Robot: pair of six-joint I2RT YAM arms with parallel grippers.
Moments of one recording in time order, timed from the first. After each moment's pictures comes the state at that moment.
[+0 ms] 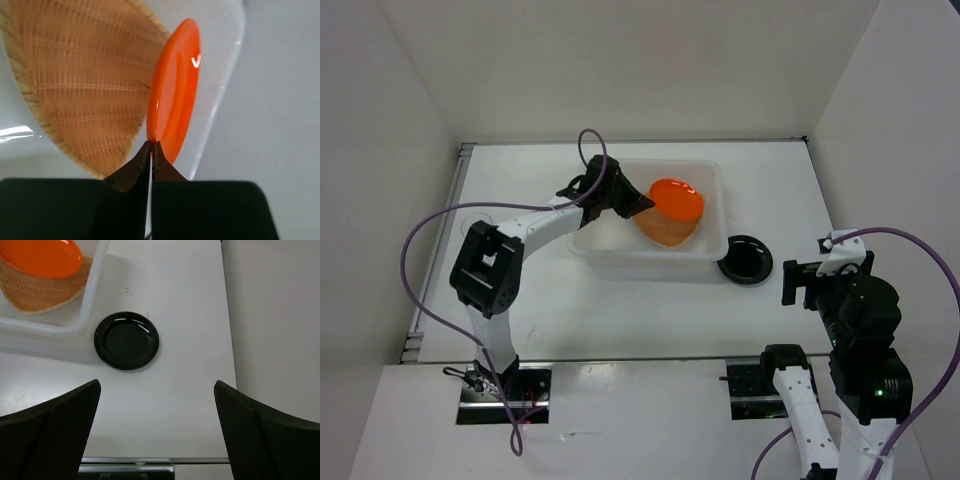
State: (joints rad) left arm -0.49 1.85 1.38 -0.09 0.21 -1.24; right arm -0.01 0.40 1.12 -1.04 0.05 -0.19
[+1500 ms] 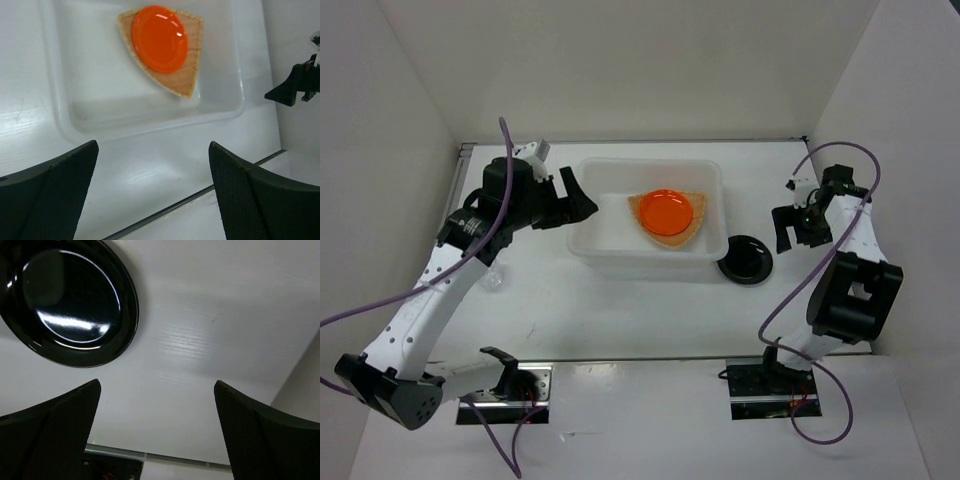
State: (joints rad) left arm -0.39 1.16 1.34 -0.69 0.14 -0.57; right arm -0.32 1.55 1.26 -0.93 -0.17 -0.48
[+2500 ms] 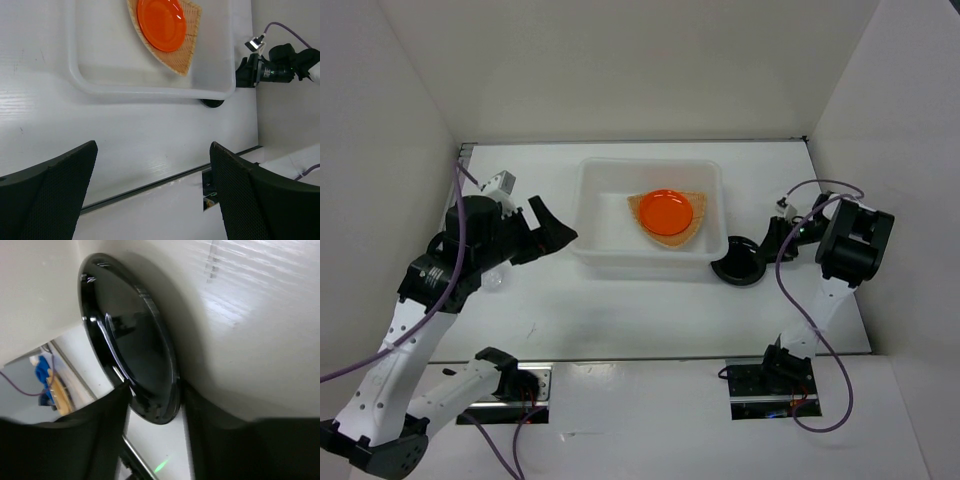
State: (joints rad) left arm -0.36 0.87 1.18 -0.83 0.14 -0.69; right arm -0.45 2.10 1.37 -1.06 -0.80 -0.58
